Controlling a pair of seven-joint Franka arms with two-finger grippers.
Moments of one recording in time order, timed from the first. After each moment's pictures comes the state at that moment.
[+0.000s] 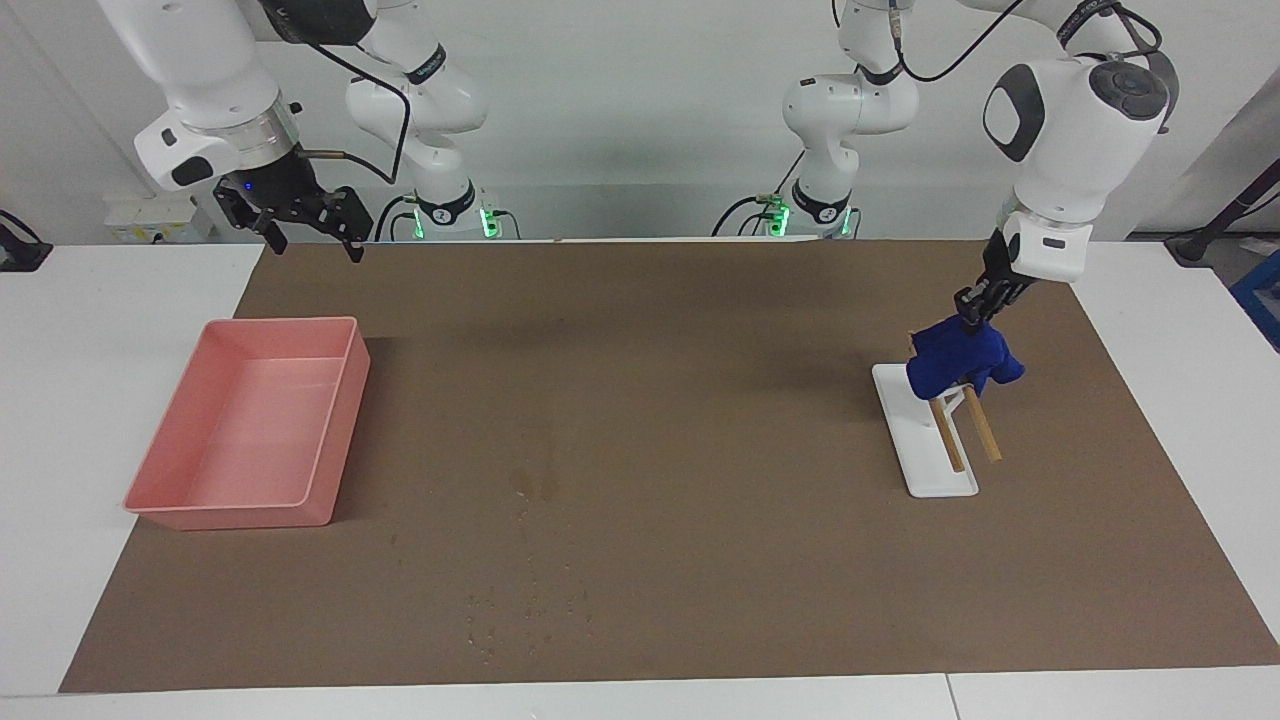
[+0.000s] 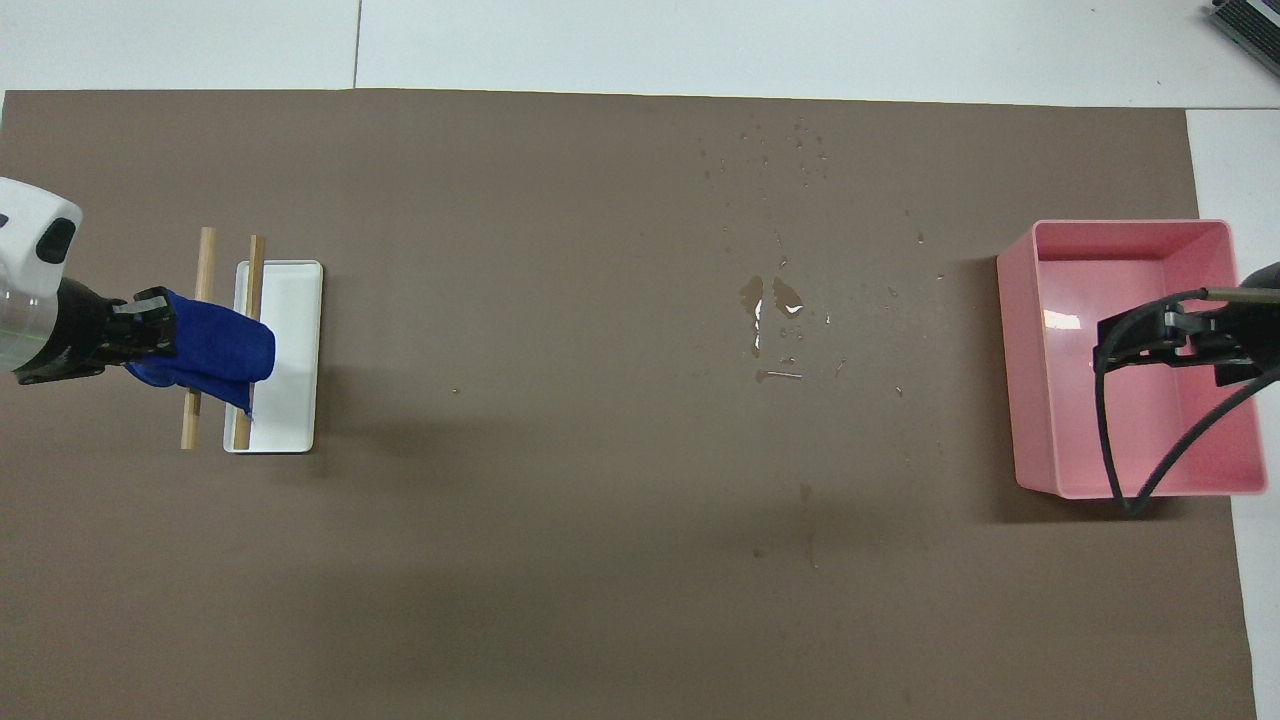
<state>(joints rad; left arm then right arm) -0.05 -0.07 0.00 -1.89 0.01 1.87 -0.49 0.01 -0.03 0.02 -1.57 -0.03 1.46 0.16</state>
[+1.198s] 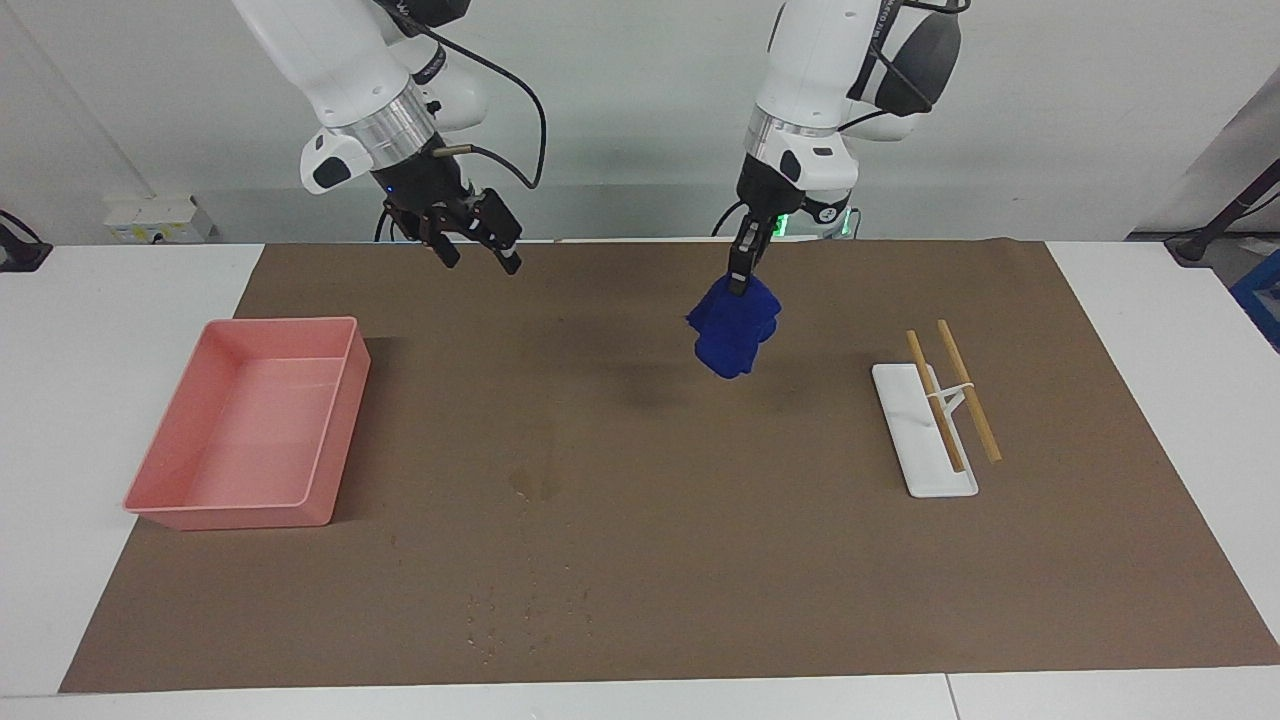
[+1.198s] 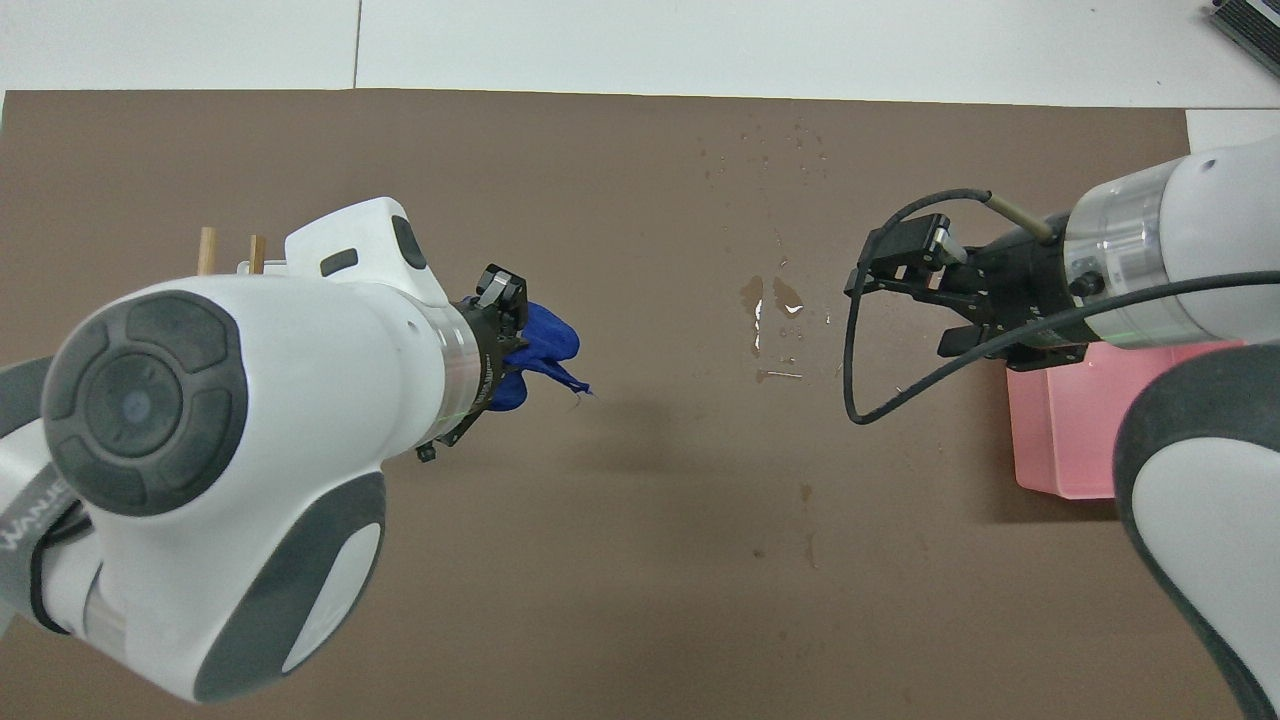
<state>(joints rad) -0.43 -0.06 -0.16 -1.77 -0.06 2.02 -1.64 0.17 0.01 0.06 -1.58 0.35 1.75 0.71</state>
